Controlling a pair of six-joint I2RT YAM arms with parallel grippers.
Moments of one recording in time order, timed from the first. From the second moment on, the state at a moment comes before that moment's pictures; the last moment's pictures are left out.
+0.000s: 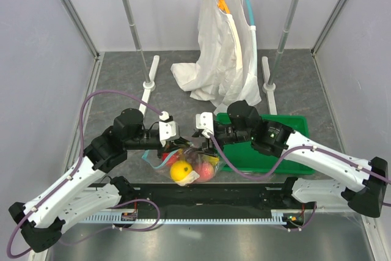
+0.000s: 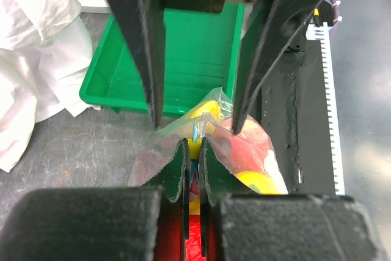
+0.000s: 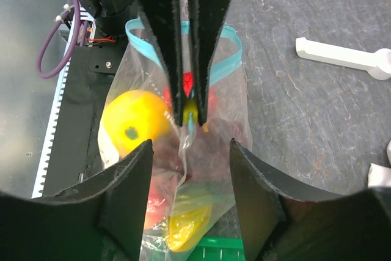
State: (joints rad) left arm -0.77 0.75 0.85 -0.47 0.61 0.32; right arm 1.00 1.12 1.03 -0.31 -0.50 -0.34
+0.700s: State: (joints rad) left arm -0.77 0.73 0.85 -0.44 0.57 0.35; right arm 1.01 1.14 1.02 -0.27 -0.46 -0.32
